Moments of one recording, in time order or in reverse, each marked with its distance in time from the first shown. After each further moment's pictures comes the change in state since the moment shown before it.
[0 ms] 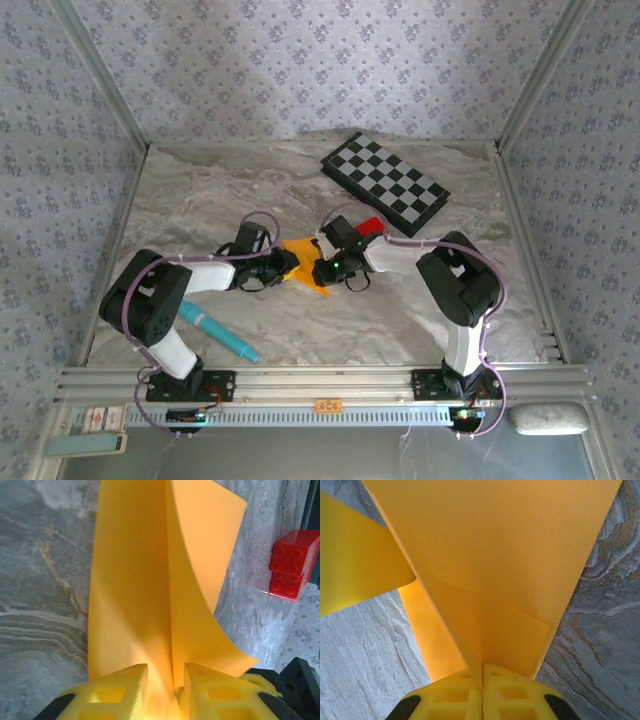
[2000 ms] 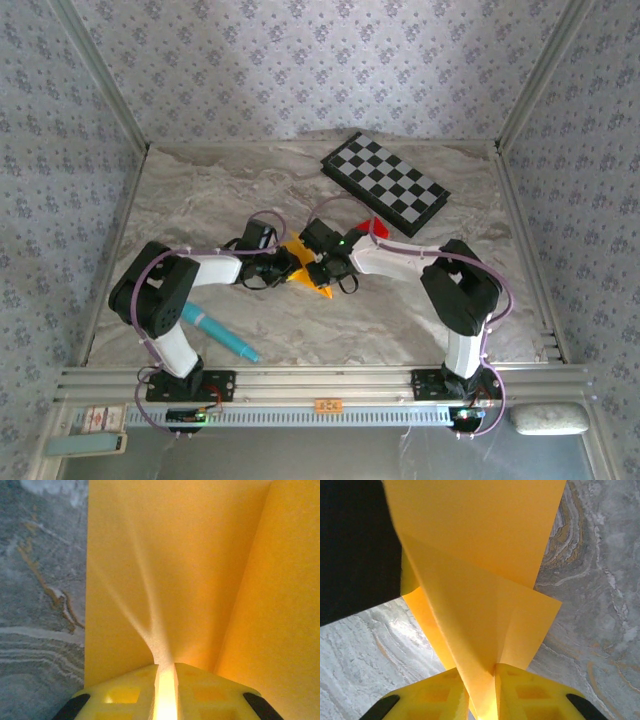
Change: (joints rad) left arm -0.015 0.067 0.070 -0.092 -0.003 0.021; right arm 0.144 -0.028 0.161 -0.306 0.380 -0.005
